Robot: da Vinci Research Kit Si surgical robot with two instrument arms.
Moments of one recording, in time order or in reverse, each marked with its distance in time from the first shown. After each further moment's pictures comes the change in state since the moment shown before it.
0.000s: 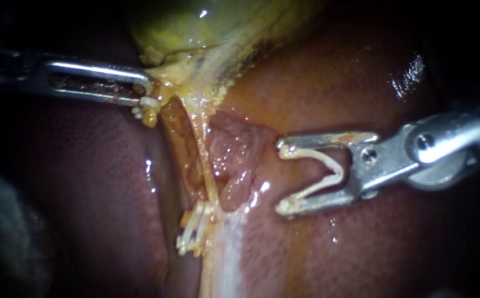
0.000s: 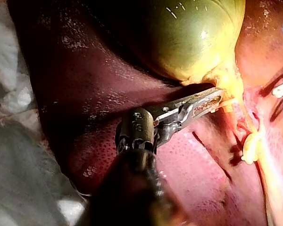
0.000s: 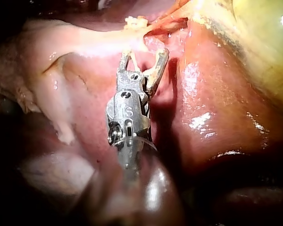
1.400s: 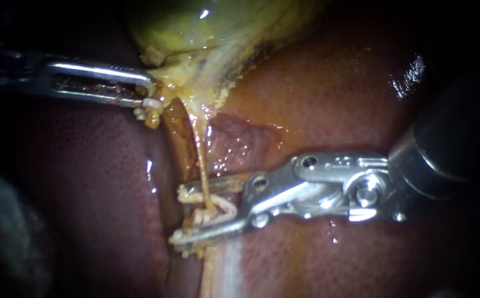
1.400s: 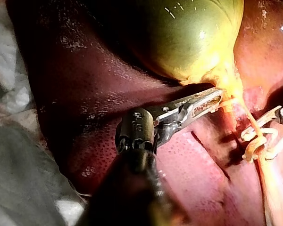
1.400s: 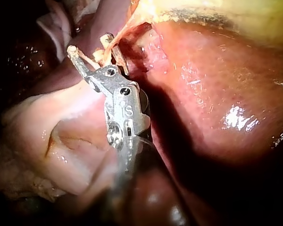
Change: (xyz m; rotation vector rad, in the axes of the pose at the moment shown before) right arm 0.001 -0.001 0.012 0.241 0.241 0.353; left arm 0.000 0.000 0.000 -0.001 -0.001 -0.001
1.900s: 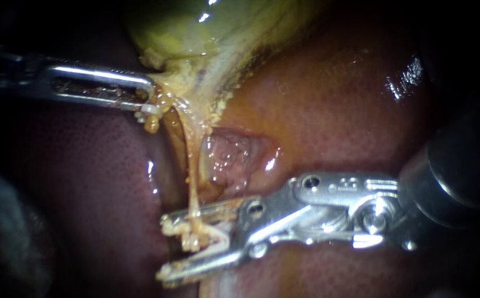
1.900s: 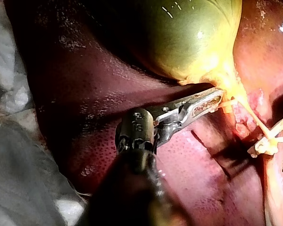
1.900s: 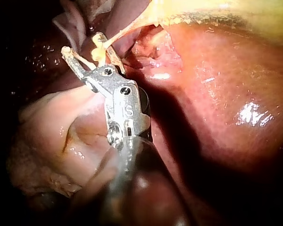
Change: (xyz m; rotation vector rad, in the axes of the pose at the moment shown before) right arm 0.001 -0.003 0.001 0.125 0.003 -0.013; left arm 0.000 0.000 0.000 0.000 0.000 0.000
